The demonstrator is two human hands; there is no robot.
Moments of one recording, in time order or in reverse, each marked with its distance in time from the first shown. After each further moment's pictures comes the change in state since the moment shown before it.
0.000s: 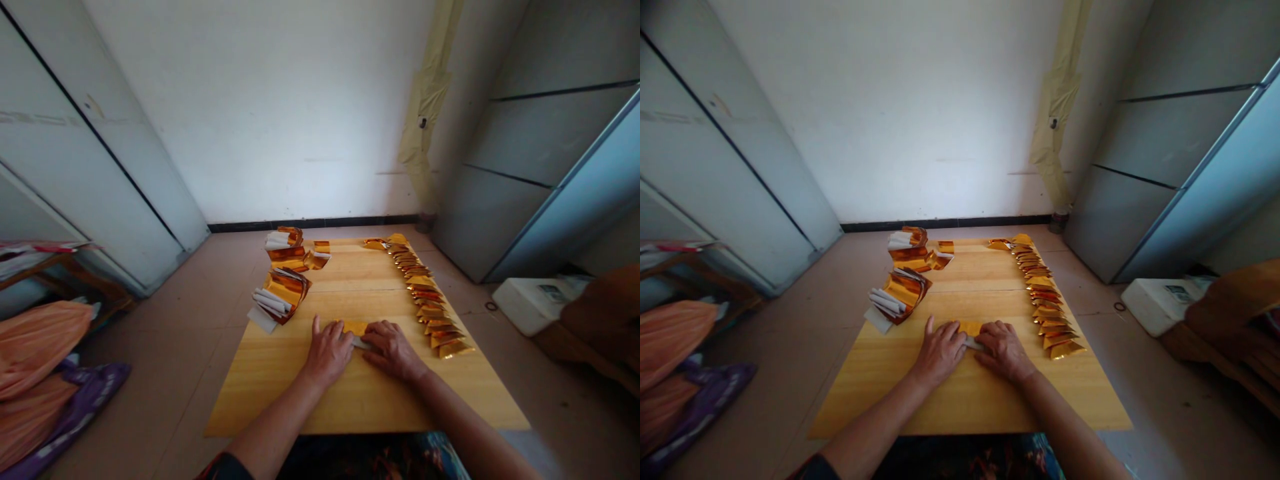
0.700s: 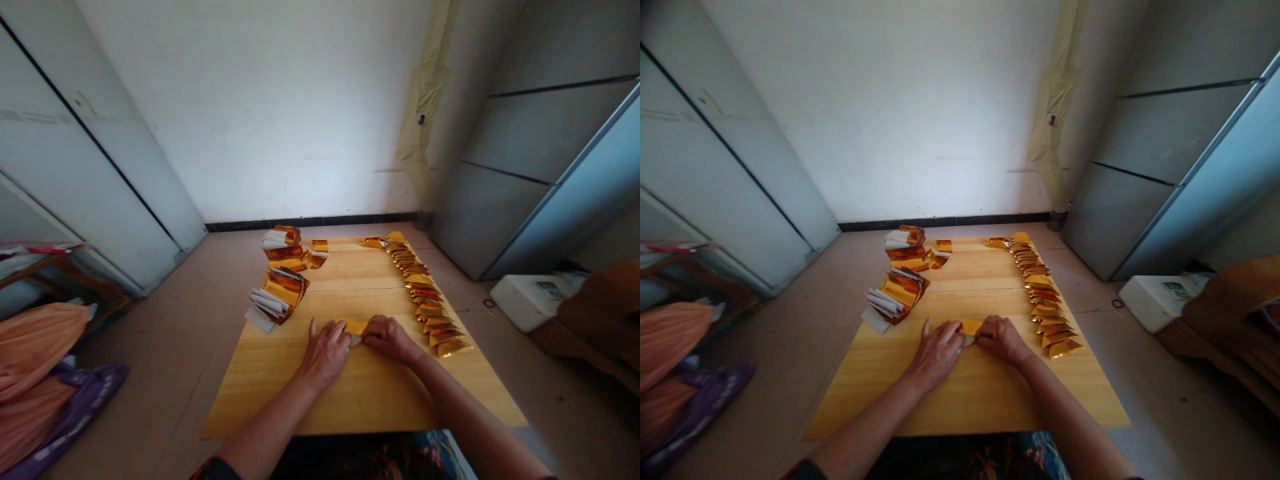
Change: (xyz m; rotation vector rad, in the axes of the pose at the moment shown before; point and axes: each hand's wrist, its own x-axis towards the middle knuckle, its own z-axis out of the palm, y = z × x) left_hand -0.005 -0.004 -0.003 -0.033 -0.065 0.024; right_hand 0.020 0.016 -0.004 0.137 -0.066 -0.011
